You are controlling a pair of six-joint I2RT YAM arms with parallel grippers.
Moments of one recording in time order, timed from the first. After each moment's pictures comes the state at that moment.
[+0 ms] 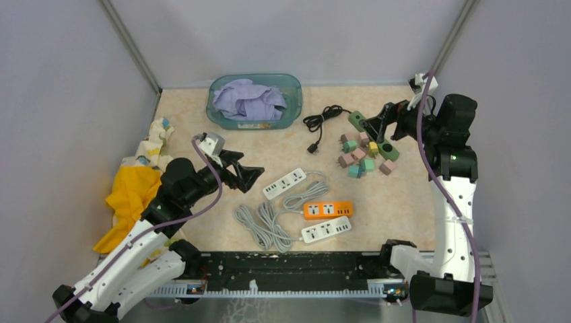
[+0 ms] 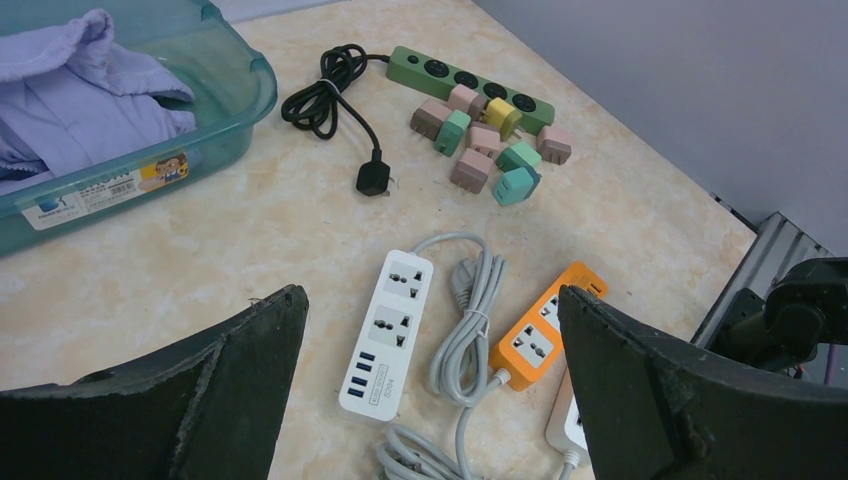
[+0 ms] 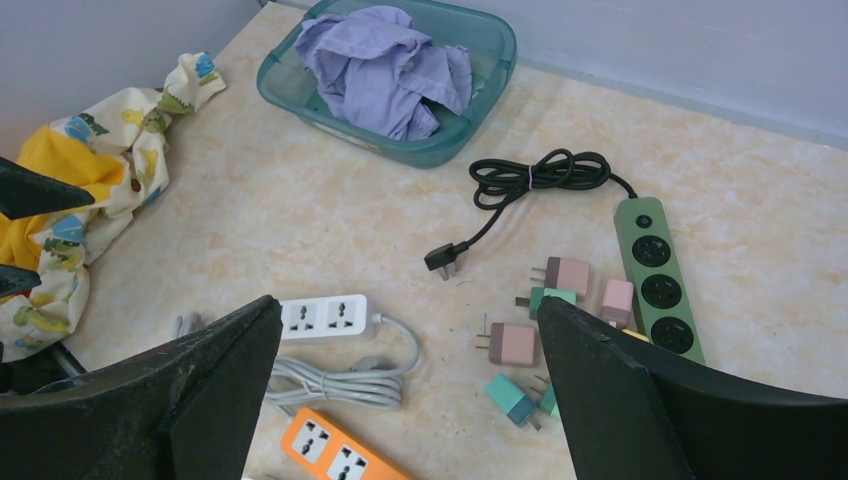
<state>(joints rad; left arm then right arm) -0.60 0.70 0.66 -0.03 0.18 -0.24 -0.14 1.01 1.27 -0.55 -0.75 0.01</state>
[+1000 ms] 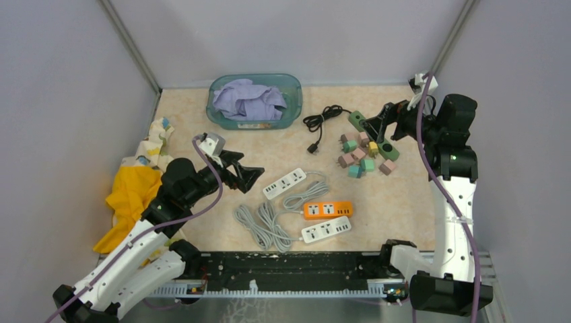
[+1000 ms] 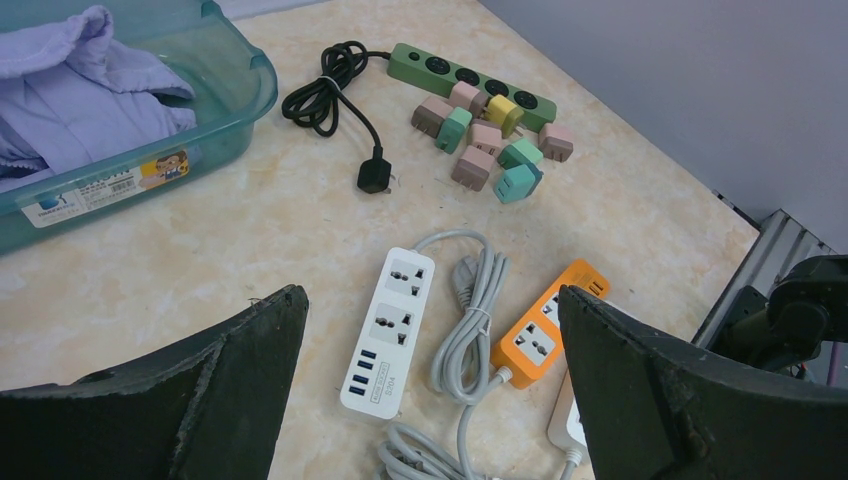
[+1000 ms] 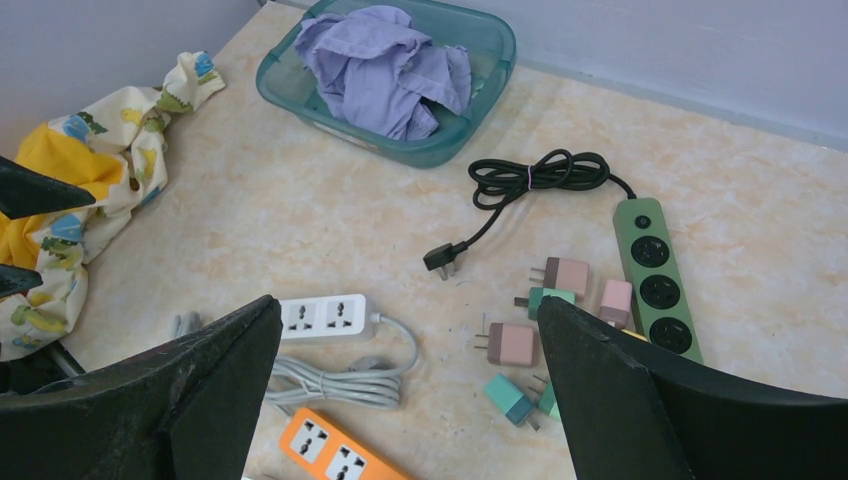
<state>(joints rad) -0.60 0.70 0.65 -0.03 0.18 -0.24 -0.14 1.01 1.27 -0.55 -0.75 0.00</state>
